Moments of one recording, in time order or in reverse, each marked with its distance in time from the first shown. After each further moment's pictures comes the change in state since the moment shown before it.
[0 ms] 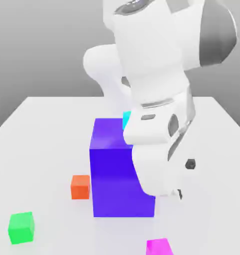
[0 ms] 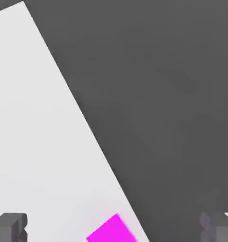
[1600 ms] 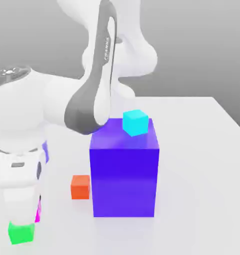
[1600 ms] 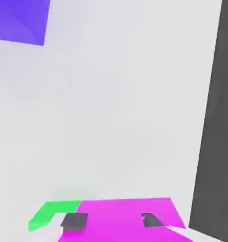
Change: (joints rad) arm -0.404 0.117 -0.219 -0.104 -0.278 0.125 -0.965
